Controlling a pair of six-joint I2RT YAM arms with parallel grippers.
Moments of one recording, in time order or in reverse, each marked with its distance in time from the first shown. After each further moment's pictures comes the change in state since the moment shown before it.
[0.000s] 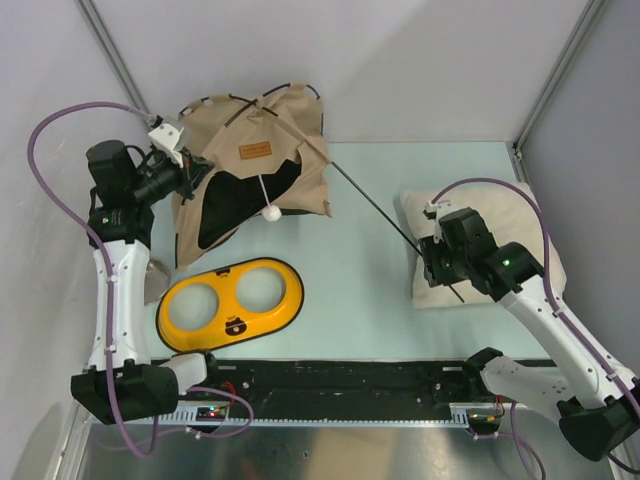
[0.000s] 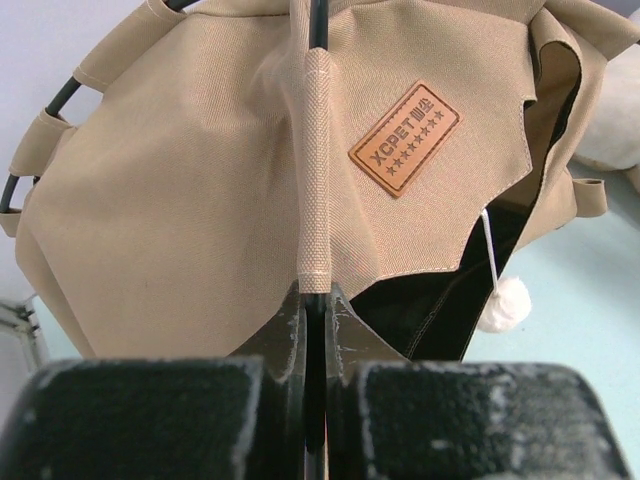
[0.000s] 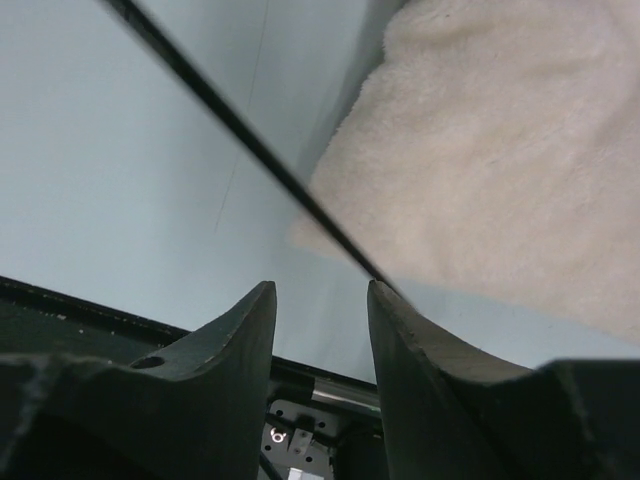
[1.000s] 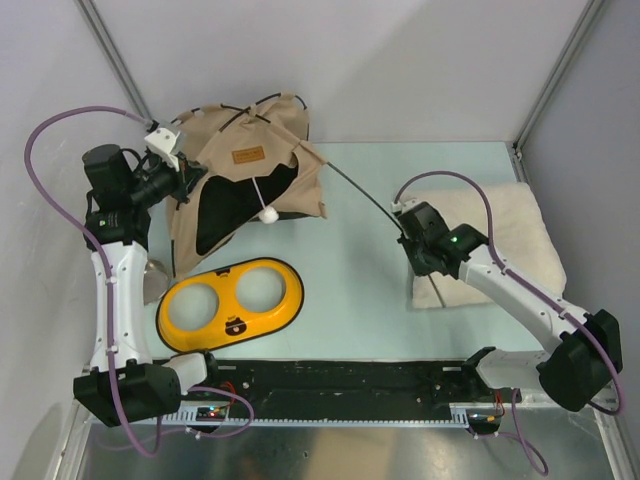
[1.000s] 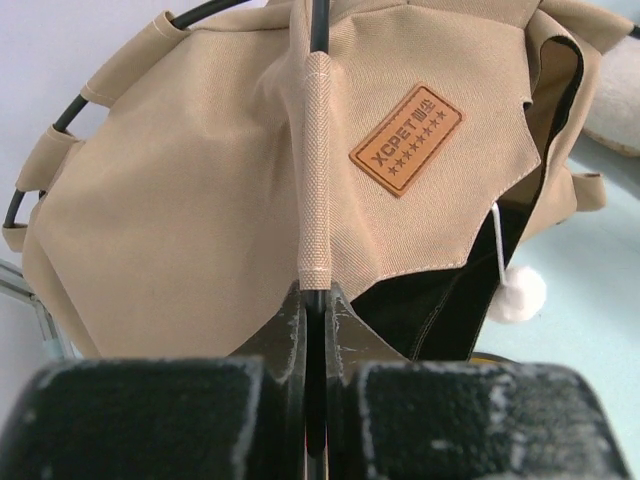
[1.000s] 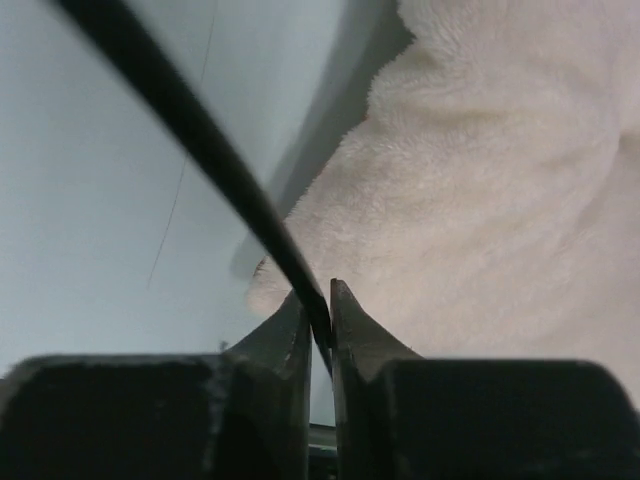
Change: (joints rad) left arm 0.051 -0.008 -0.018 -0.035 -0.013 0.043; right arm 0.088 0.272 0.000 0.127 0.182 -0.050
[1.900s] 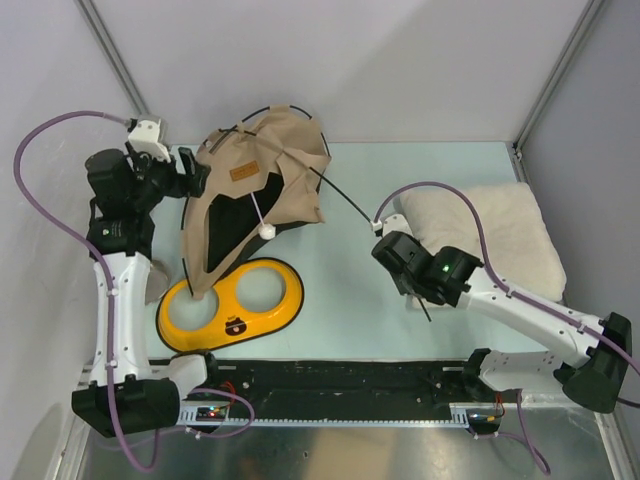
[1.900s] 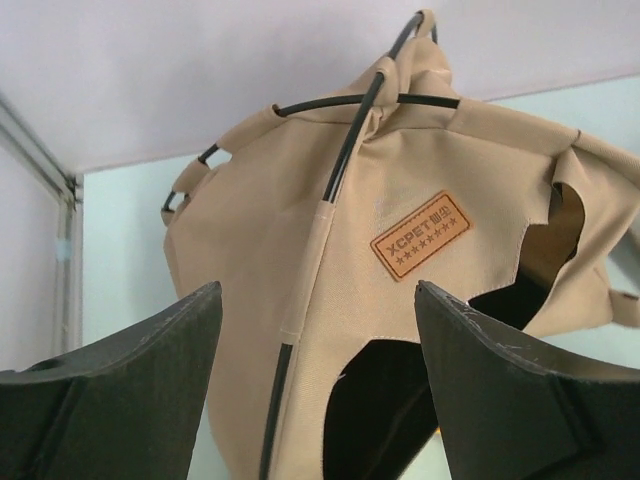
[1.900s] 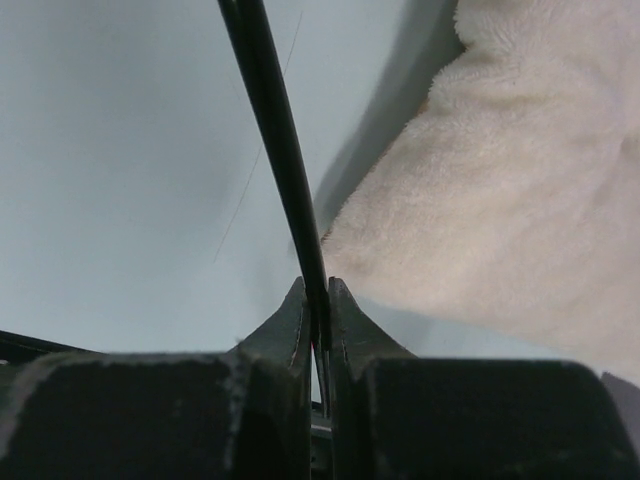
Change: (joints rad) left arm -0.037 -0.060 -0.033 0.049 -0.279 -0.229; right arm 0.324 -0.080 0.021 -0.068 0.187 0.164
